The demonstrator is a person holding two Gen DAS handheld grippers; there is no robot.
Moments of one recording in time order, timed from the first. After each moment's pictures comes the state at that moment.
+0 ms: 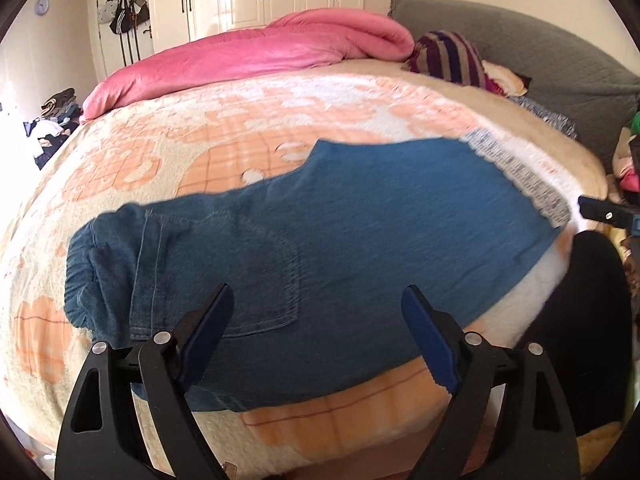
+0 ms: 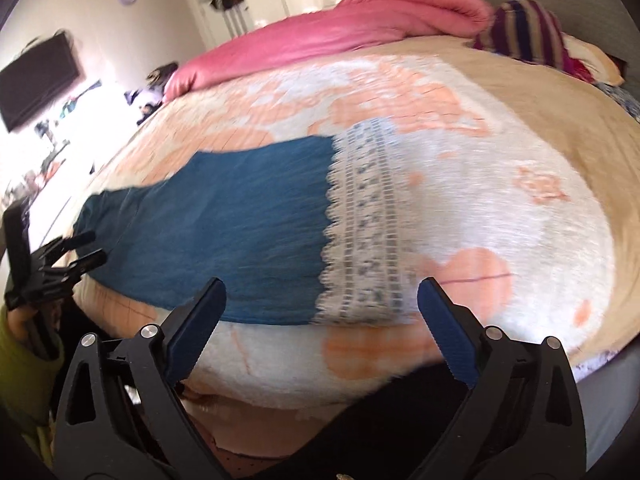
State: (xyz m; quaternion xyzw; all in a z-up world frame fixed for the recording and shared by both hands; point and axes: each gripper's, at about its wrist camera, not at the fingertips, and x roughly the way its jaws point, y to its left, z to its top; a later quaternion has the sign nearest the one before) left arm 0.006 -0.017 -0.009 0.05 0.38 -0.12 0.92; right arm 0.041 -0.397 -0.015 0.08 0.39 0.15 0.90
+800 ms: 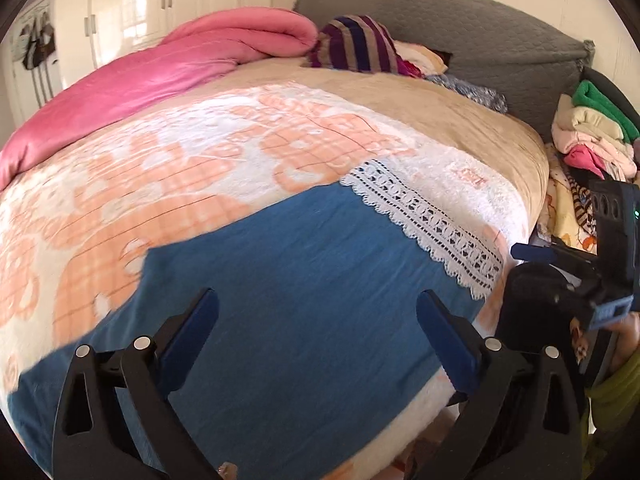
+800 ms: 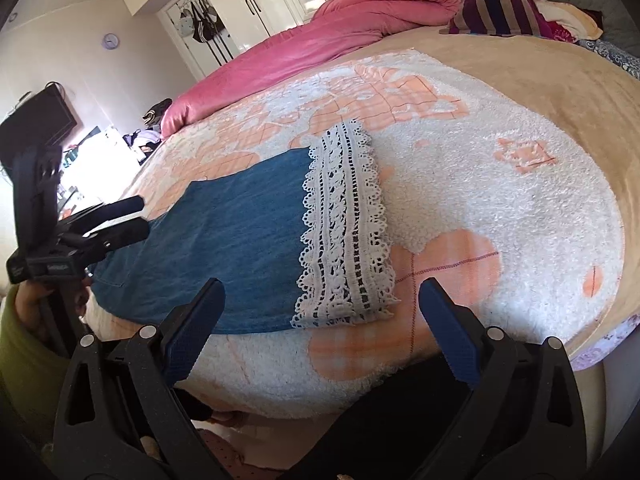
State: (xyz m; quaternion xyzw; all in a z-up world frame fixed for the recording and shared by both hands) left arm 0.089 -0.160 0.018 0.10 0.40 -0.26 0.87; right arm 0.040 -0.422 -0.029 0.15 0.38 0.16 0.90
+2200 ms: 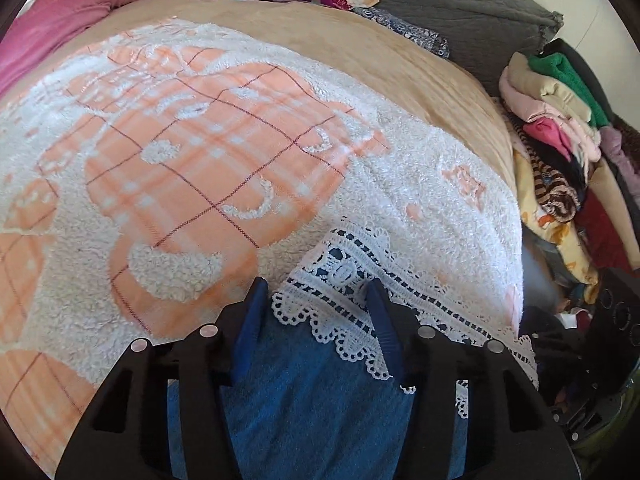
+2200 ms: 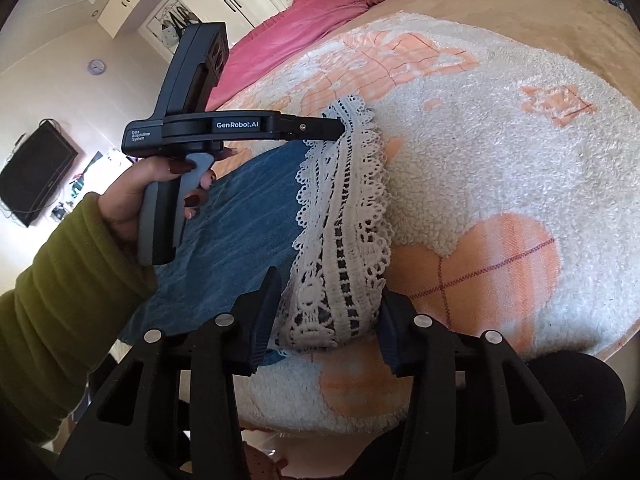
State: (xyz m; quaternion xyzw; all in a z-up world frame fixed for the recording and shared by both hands) left arm 0.261 -0.288 -0.054 0.10 0.50 -0.43 0.74; right arm 0.080 -0.417 -0.059 0.23 0.42 0.17 0.86
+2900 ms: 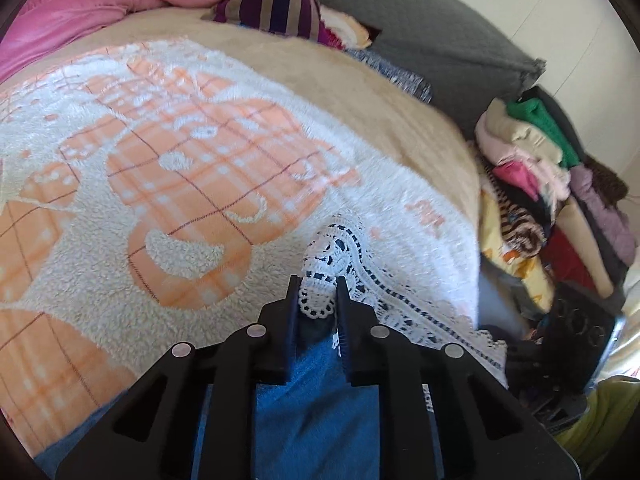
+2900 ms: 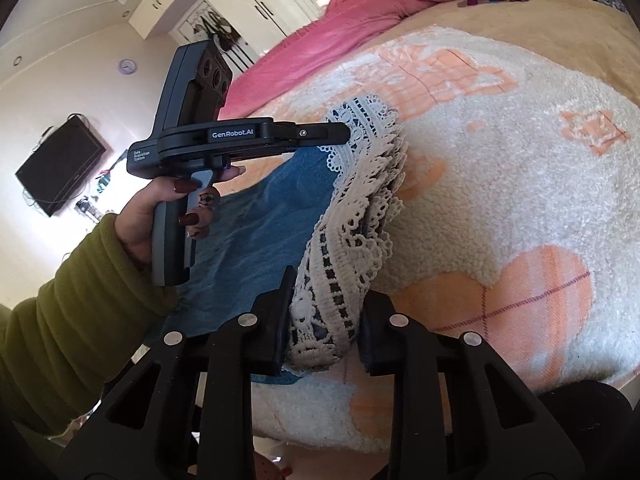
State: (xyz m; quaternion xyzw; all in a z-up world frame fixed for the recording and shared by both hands) left arm 0.245 -0.244 -0.024 0.00 0.46 -0.46 0.76; right arm 0.083 -0.406 -0.047 0.22 0.37 0.23 0.87
